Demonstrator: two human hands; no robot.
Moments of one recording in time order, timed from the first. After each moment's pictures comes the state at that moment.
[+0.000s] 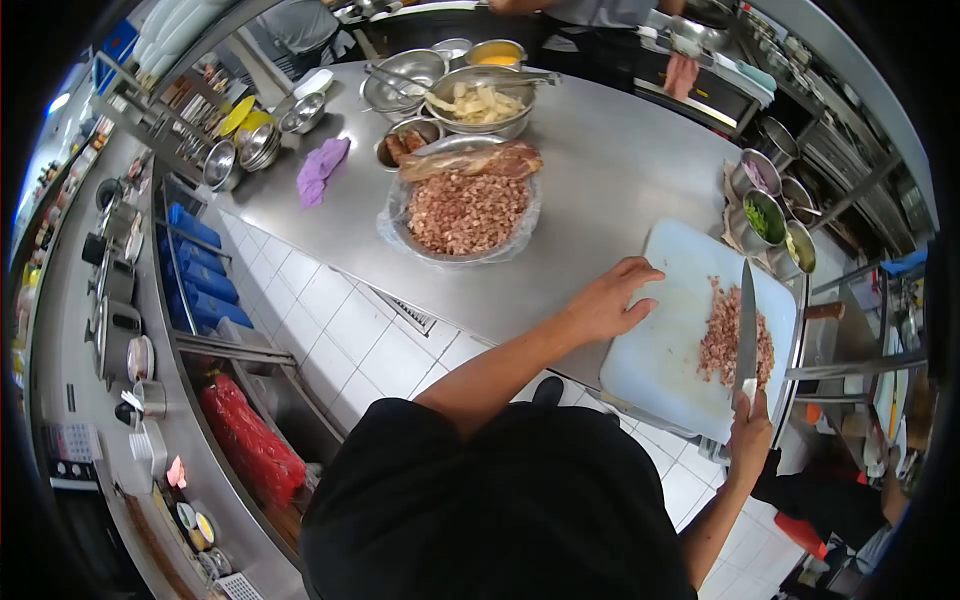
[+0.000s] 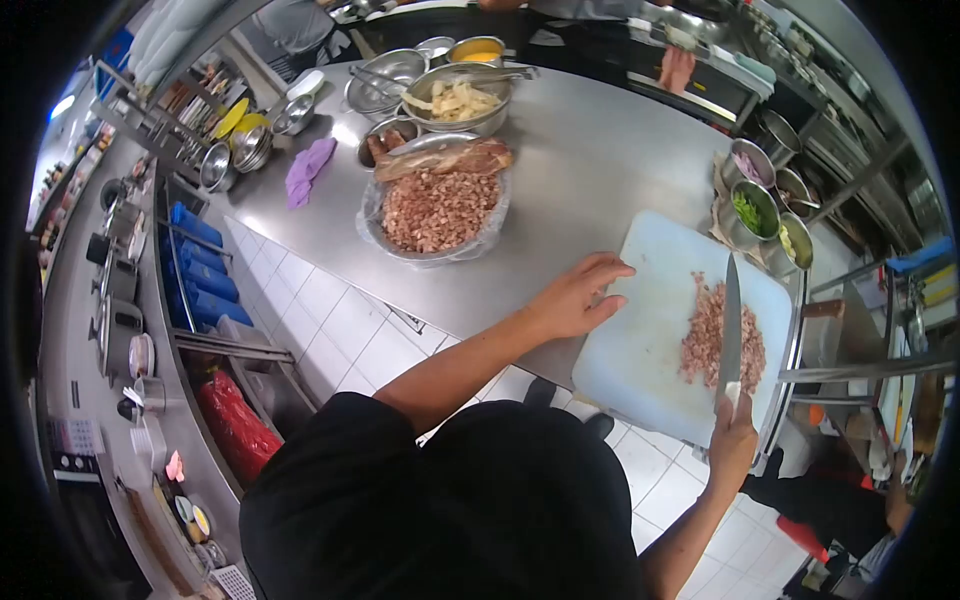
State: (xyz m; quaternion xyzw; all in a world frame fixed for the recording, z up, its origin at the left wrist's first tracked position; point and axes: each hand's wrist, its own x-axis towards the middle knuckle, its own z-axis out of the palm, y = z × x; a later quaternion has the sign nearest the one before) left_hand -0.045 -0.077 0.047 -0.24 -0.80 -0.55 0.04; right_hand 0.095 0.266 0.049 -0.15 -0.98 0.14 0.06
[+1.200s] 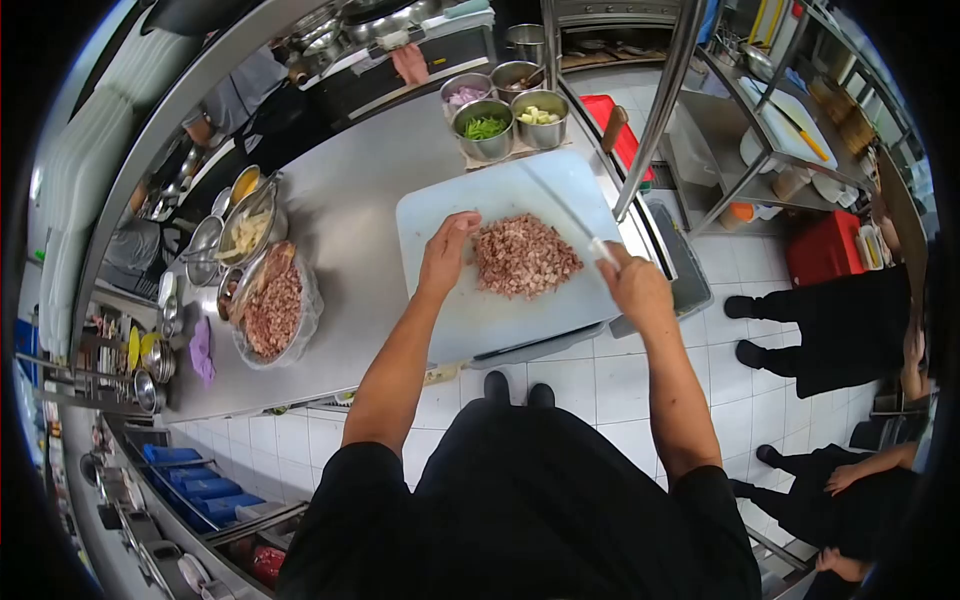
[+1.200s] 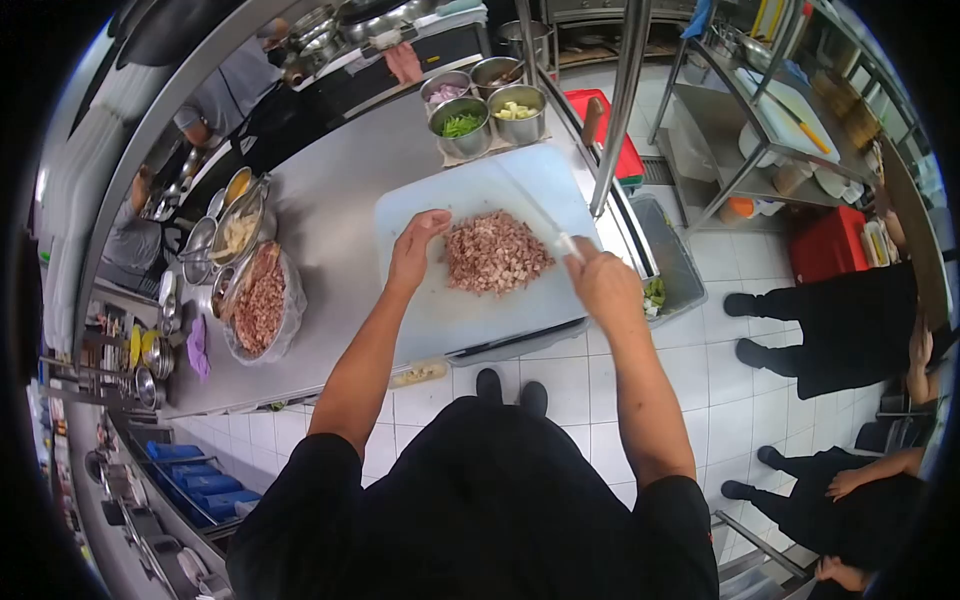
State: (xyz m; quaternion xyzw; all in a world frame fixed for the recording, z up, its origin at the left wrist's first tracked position) left_hand -0.077 0.066 0.010 -0.22 -0.74 -0.63 -0.10; right_hand 0.118 0.324 0.075 -0.17 -0.96 0.18 0.09
